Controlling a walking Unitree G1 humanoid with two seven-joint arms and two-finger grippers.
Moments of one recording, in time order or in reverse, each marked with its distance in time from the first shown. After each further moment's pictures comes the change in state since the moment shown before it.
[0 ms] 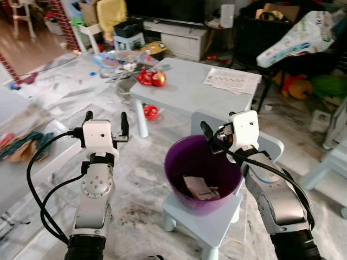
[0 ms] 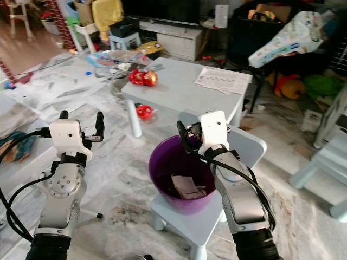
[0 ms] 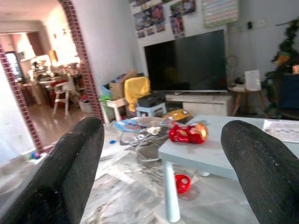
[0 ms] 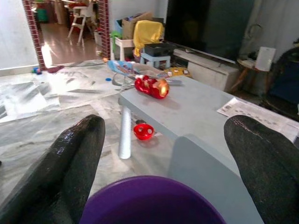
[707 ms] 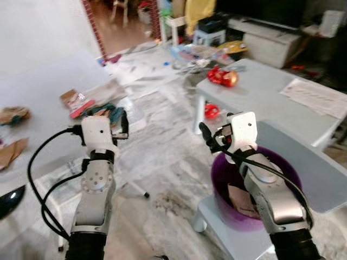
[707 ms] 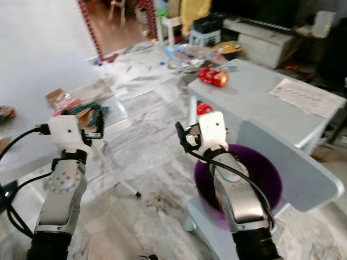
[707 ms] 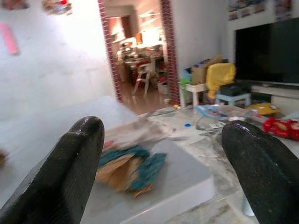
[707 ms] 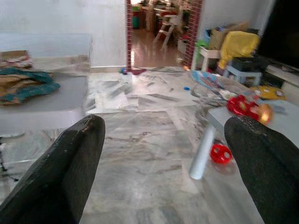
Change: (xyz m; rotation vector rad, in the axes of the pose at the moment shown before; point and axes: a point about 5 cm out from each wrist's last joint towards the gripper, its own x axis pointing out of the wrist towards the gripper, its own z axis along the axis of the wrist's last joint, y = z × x) left arm 0.003 -0.006 0.003 -0.034 0.024 -0.008; right arm 0.000 -0.003 -0.003 0.008 -0.002 -0.010
